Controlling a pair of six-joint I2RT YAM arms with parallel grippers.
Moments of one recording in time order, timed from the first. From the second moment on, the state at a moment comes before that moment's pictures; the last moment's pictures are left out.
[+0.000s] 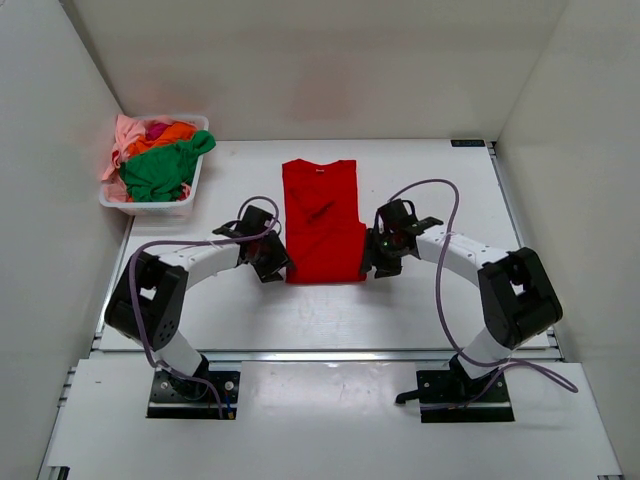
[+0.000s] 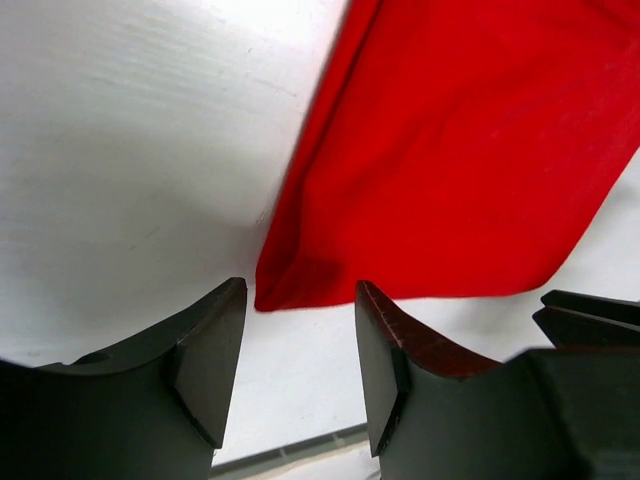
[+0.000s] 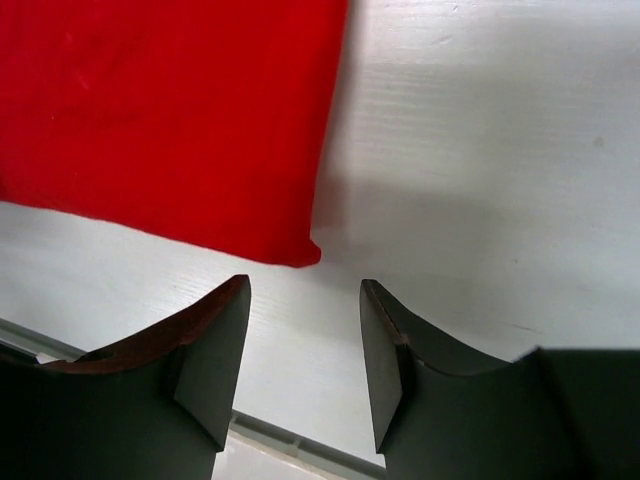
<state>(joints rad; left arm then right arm) -0.44 1.59 0.89 -0.38 0.16 -0.96 0.47 1.60 0.98 -0.50 -0.20 0.56</state>
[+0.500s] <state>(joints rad) -0.51 1.62 0.80 -0.23 0.13 -1.03 0.52 1.68 0.90 -0.35 -0.25 0.61</state>
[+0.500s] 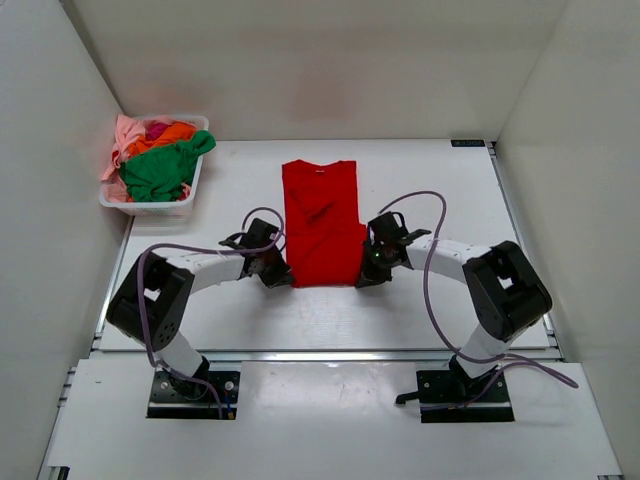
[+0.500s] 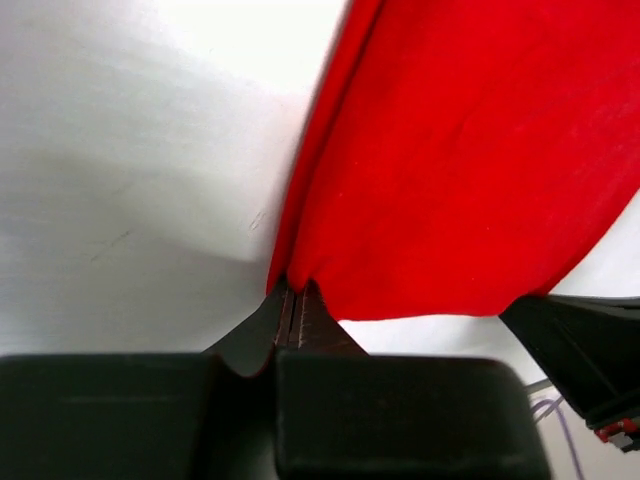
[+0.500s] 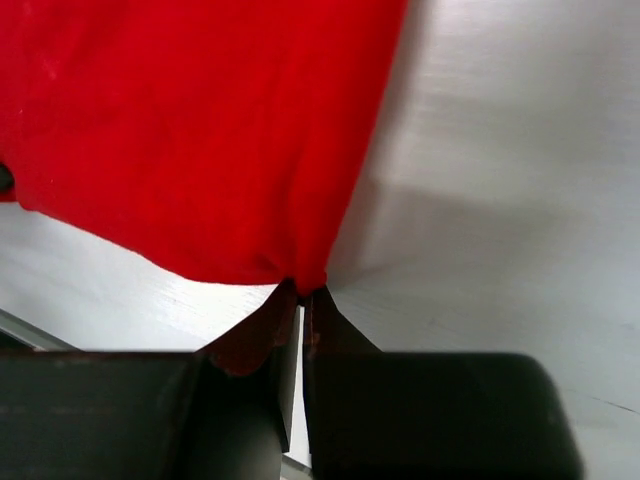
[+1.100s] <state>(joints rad) -0.54 0.76 0.57 -0.80 0.35 -1.08 0.76 1.04 0.69 -0.67 -0.37 0.62</state>
